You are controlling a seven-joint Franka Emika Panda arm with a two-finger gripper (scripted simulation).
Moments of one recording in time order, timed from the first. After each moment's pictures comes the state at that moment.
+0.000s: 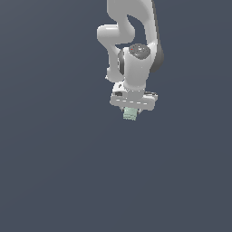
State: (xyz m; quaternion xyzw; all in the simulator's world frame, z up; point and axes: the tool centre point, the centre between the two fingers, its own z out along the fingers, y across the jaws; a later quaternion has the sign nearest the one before) arm -0.083 0.074 0.163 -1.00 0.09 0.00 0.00
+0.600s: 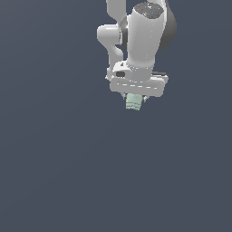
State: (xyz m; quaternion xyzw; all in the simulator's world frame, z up) arm -0.066 0.078 0.261 -1.00 0.09 0.00 0.00
